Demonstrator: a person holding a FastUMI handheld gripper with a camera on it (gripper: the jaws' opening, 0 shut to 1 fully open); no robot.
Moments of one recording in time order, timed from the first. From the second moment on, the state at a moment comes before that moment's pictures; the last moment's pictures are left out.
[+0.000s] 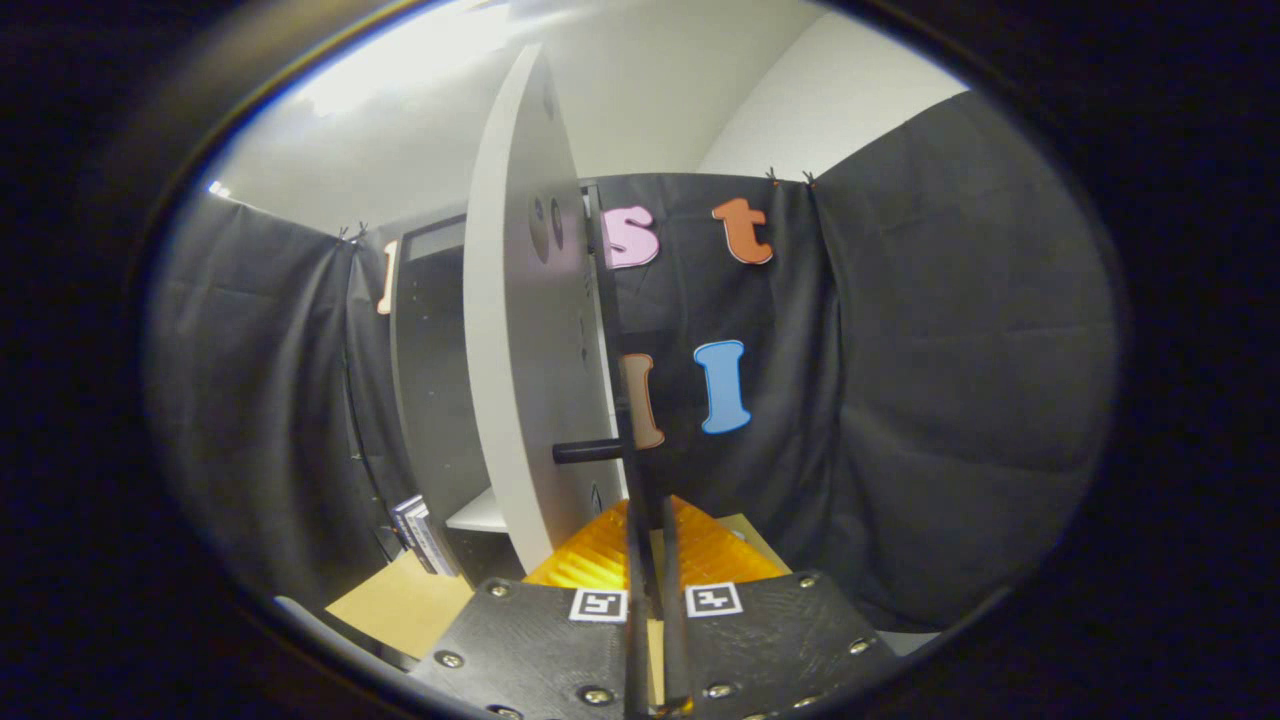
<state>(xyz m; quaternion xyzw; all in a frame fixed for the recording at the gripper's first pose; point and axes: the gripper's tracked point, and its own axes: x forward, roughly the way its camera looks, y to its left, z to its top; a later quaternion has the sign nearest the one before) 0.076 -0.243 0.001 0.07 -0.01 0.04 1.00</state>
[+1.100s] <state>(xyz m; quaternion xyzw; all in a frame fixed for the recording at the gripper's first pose) 0.025 -0.100 -0.013 0.05 -0.01 0.05 1.00</state>
